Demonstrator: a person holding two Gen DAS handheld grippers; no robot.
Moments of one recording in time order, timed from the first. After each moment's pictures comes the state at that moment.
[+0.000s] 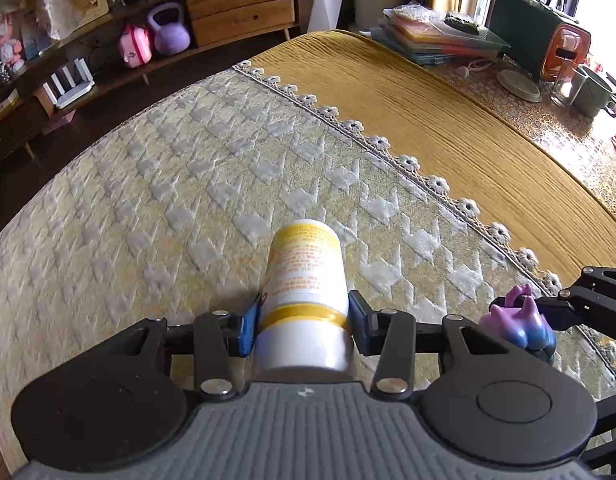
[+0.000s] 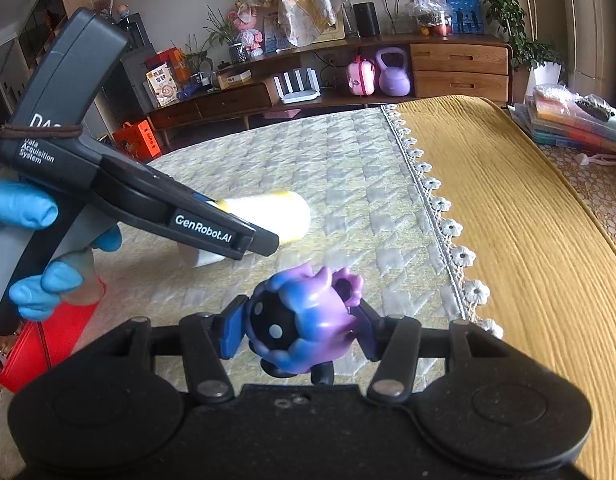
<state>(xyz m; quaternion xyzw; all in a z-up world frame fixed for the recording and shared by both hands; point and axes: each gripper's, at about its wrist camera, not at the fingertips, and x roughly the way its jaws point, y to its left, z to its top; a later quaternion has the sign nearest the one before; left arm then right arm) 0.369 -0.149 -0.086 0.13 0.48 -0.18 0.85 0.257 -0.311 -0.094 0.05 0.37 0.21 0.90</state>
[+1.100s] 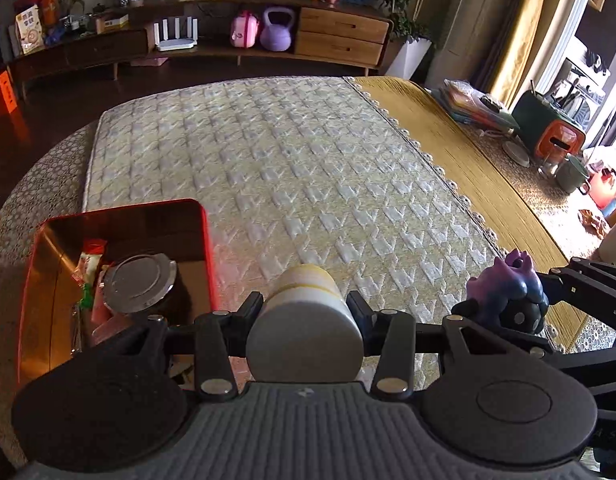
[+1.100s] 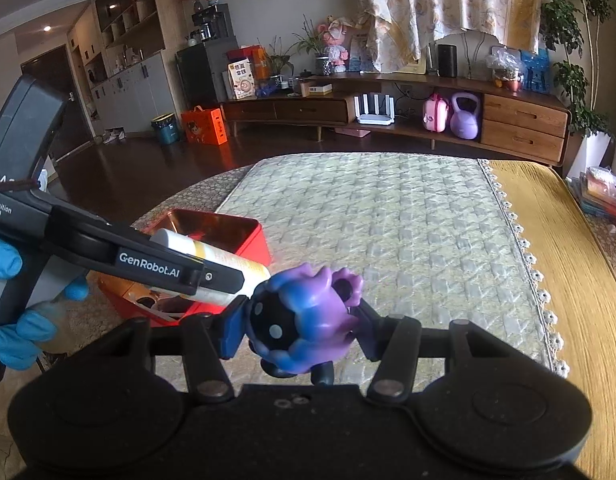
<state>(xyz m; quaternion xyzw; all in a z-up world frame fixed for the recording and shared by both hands) 0.156 -0.001 -0.014 -0.04 0.45 -0.09 0.89 0.125 -0.219 -0.016 -0.02 0.32 0.29 0.90</state>
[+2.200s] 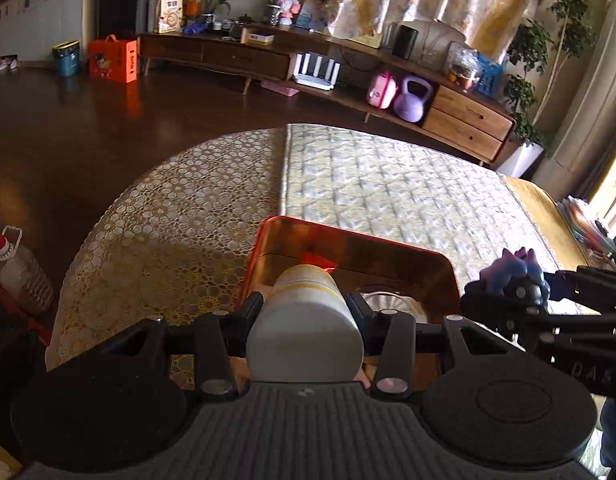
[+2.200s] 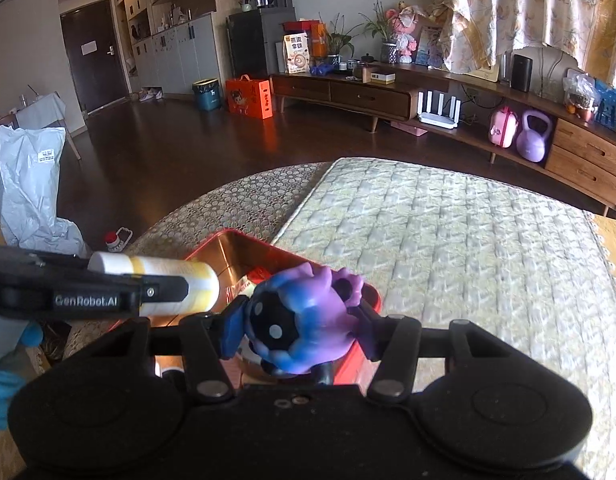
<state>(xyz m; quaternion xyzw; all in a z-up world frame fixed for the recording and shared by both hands) 0.144 0.173 -0.048 -0.14 0.37 0.08 0.91 0.198 -0.049 -0.037 -0.09 0.33 0.34 0.87</state>
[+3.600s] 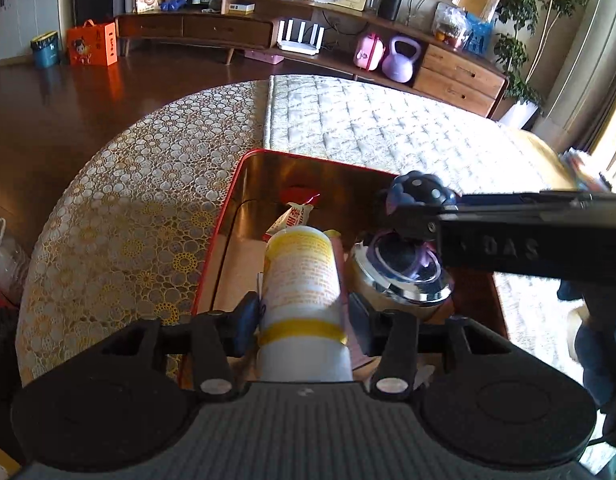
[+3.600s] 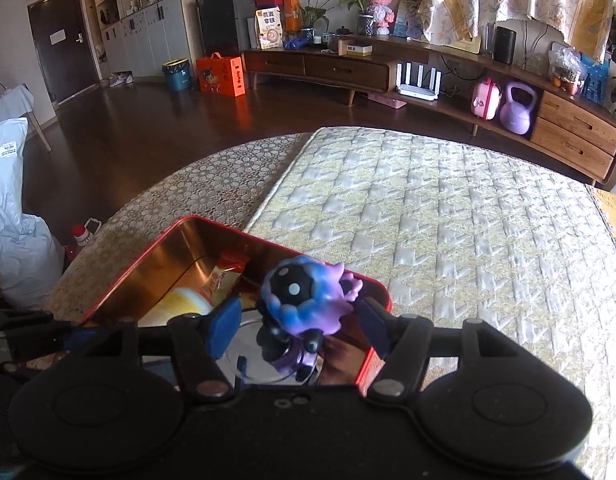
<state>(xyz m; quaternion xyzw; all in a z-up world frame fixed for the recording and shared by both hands) 0.149 0.158 -0.086 -0.12 0.41 0.04 0.90 0.219 -0.023 -0.065 -0.09 0.37 0.30 0.88</state>
